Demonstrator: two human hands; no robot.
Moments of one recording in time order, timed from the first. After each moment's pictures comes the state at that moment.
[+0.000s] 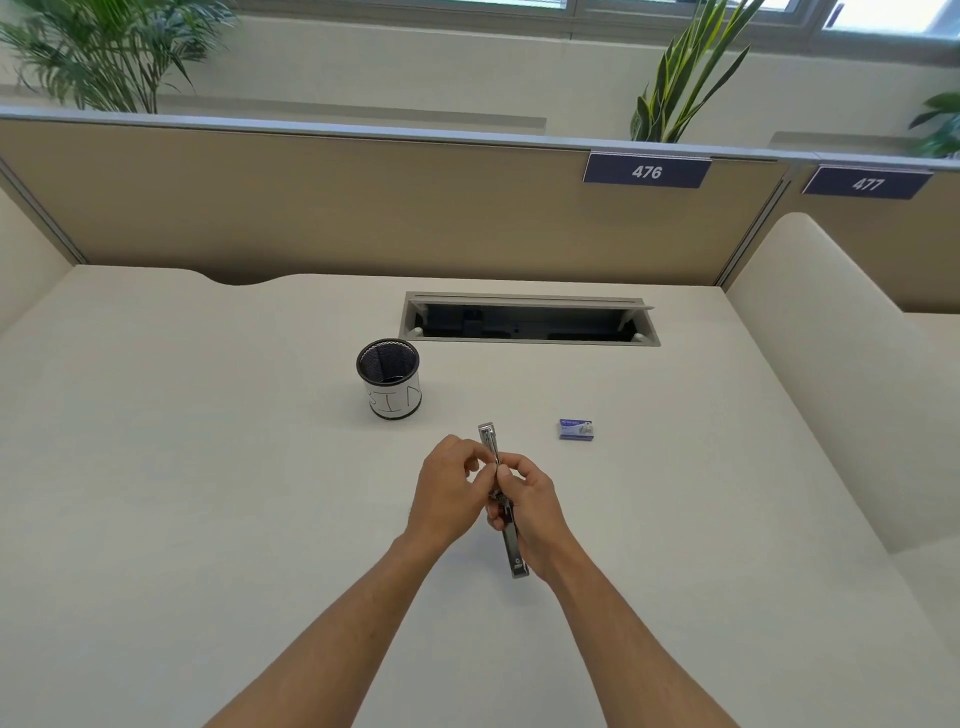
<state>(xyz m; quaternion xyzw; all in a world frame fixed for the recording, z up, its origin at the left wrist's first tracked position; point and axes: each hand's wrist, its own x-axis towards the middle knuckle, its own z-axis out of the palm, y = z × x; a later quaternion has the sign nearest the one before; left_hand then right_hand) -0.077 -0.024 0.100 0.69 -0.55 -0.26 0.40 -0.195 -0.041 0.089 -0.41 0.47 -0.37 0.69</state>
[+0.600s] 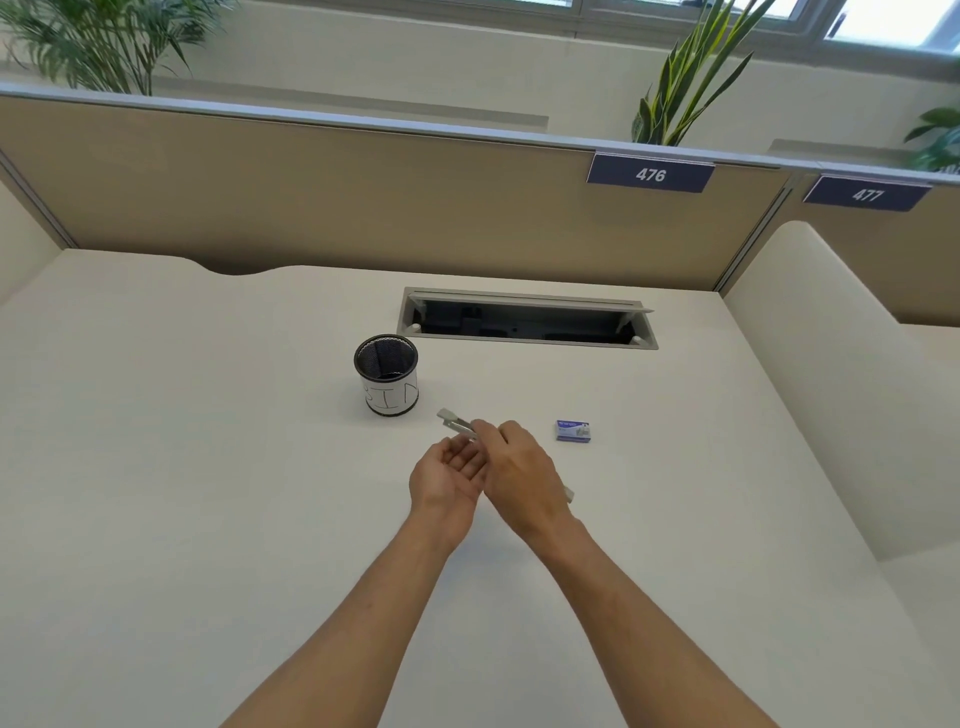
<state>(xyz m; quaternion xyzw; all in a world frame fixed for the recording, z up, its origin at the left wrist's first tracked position) -0.086 -0.038 0.107 0.39 0.06 -0.64 0.66 -0.184 -0.061 0.118 -0.86 0.45 -0.22 0.08</state>
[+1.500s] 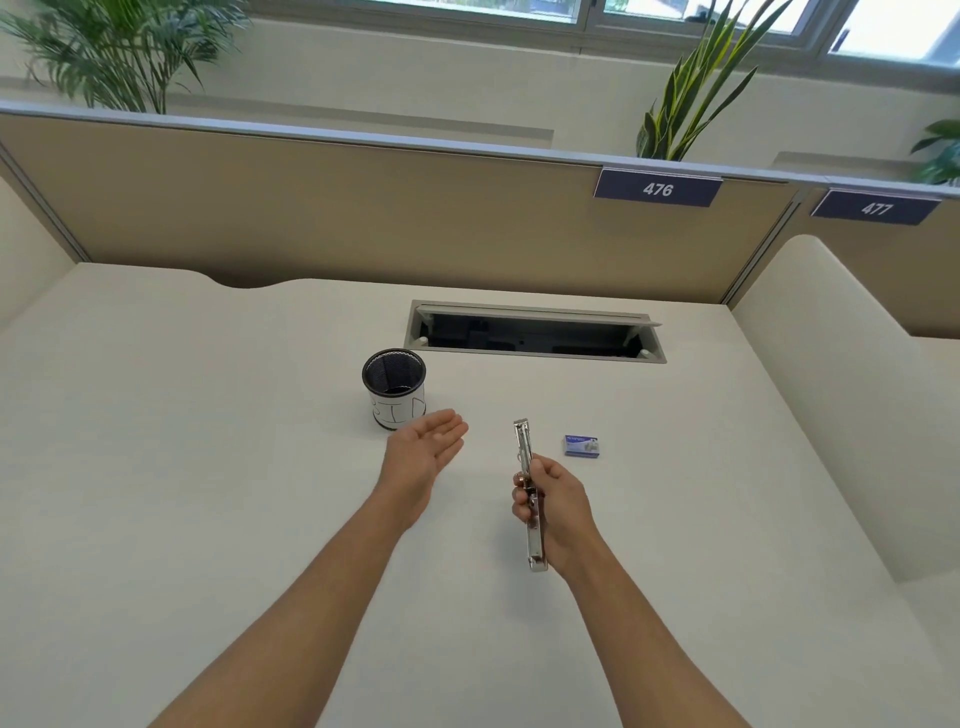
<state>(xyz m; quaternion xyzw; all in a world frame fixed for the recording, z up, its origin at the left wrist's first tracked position) -0.031 -0.063 0.105 0.52 -0.18 -0.57 0.62 -0.205 -0.066 0.106 -0.26 0.50 -0.41 0.72</state>
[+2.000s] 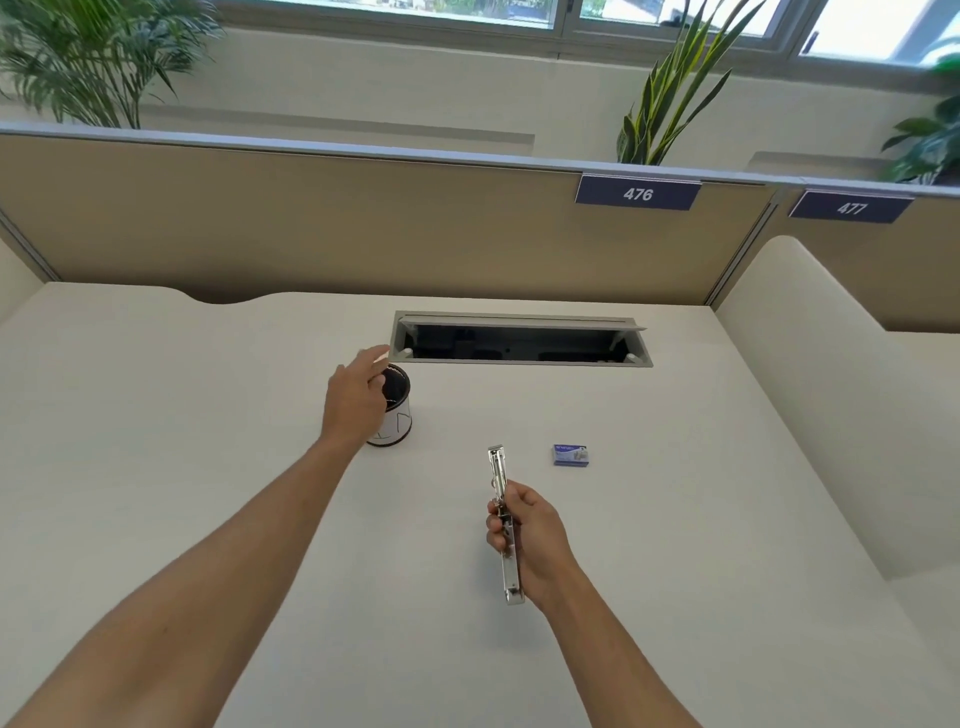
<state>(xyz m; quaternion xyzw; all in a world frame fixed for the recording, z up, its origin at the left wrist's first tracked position) 0.049 -0.128 0.125 0.72 -0.49 -0.21 0.44 -0.196 -0.055 0.093 -0.23 0.48 -0.39 0.75</state>
